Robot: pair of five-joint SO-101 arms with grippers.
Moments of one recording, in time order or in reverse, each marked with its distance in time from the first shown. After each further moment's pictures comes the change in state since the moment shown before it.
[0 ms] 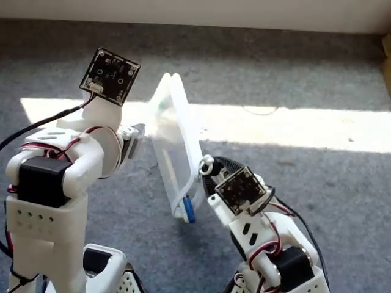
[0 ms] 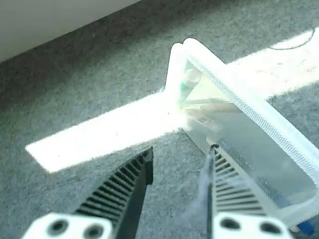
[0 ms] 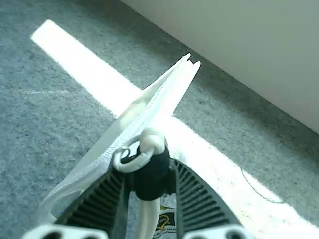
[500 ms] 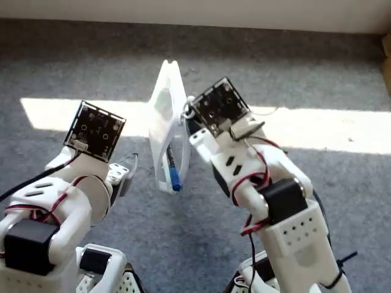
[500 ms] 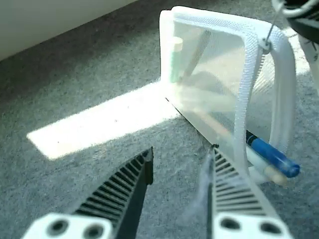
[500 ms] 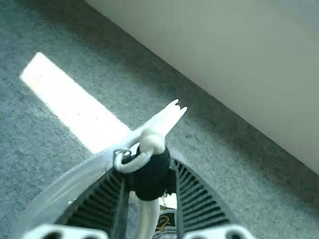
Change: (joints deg) left arm -0.1 -22.1 16.5 1.2 0.0; right arm 0.0 49.9 -45.0 -1.2 0.0
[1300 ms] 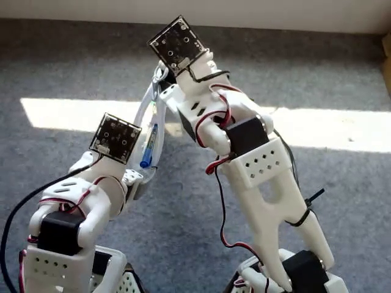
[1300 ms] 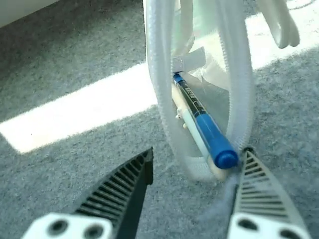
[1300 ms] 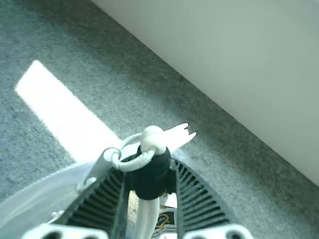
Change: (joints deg) left arm -1.8 -6.3 24.1 -14.2 0.1; right arm -2.2 26.0 -23.7 1.1 0.0
